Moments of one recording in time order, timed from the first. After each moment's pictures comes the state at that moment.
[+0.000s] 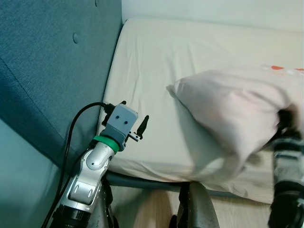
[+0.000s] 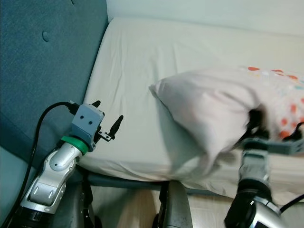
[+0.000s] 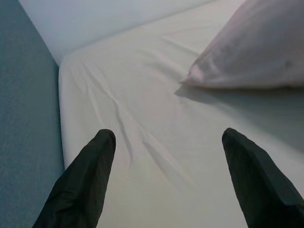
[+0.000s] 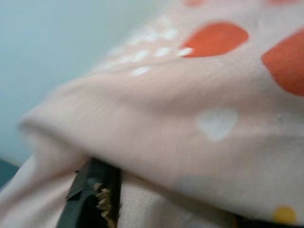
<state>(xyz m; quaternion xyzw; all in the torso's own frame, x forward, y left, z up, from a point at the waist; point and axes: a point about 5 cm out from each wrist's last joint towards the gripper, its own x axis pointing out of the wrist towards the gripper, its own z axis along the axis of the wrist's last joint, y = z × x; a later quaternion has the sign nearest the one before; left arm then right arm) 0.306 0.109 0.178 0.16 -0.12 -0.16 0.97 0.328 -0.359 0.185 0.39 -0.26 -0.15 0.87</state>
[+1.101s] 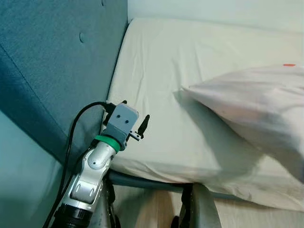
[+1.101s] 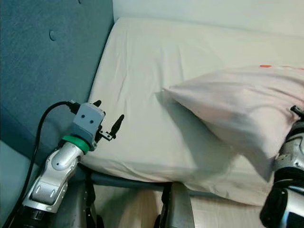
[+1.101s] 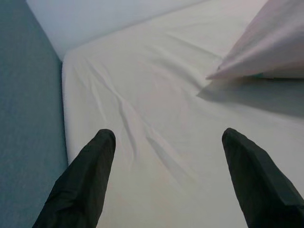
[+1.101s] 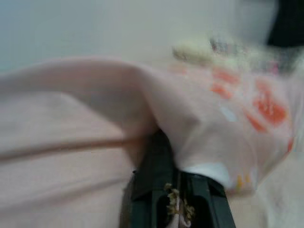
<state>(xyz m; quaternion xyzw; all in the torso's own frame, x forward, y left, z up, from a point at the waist) 0.308 0.108 0.177 0.16 -0.12 -0.16 0.97 0.323 -0.398 0.254 -0.02 -0.16 -0.32 0.93</state>
